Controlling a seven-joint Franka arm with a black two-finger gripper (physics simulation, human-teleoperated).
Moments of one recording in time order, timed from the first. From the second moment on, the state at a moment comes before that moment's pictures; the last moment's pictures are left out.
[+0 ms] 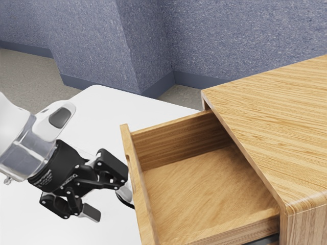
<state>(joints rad) 0.48 -0.97 -0.40 -2.32 -0.76 1.71 -0.53</state>
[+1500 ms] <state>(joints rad) 0.50 -1.27 -0.27 -2.52 -0.67 1.60 -0.53</state>
